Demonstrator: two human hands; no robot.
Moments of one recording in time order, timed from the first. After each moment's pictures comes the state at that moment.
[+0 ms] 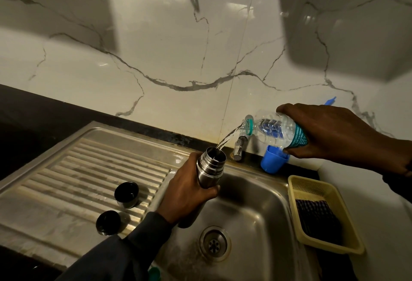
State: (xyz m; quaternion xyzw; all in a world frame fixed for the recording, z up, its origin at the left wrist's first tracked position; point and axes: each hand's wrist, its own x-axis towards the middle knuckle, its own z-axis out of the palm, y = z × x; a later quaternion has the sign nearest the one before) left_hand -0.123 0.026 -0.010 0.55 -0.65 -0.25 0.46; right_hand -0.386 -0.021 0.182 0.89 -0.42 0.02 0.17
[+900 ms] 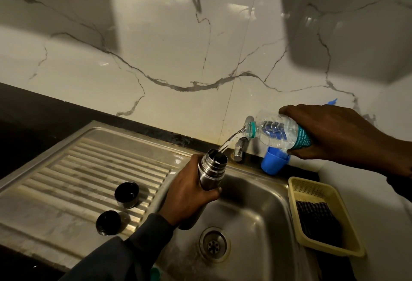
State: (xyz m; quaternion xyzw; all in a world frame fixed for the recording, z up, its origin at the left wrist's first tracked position) left_hand -0.126 0.027 -0.011 0.55 -0.65 -0.25 0.46; right_hand -0.389 -0.021 0.184 0.89 -0.41 0.01 0.20
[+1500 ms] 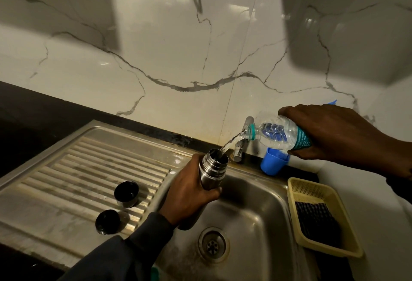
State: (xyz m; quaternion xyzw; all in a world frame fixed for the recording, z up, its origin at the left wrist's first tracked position) left_hand -0.128 0.029 -0.007 0.55 -0.65 -0.24 0.47; right_hand -0.392 -0.024 0.183 0.90 -0.37 0.03 0.24
